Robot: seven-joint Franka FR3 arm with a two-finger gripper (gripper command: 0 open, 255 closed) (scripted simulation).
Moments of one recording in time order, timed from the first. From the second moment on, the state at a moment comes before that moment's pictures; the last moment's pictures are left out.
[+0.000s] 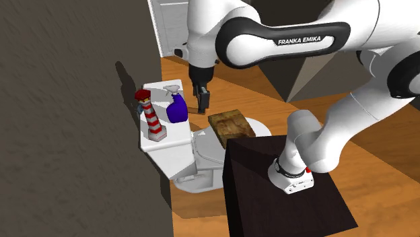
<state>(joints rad) -0.04 -0.52 -0.19 -2.17 -0.05 1.76 -0.38</state>
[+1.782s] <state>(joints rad) -0.12 0.10 -0.44 -1.75 0.08 1.87 -0.81</state>
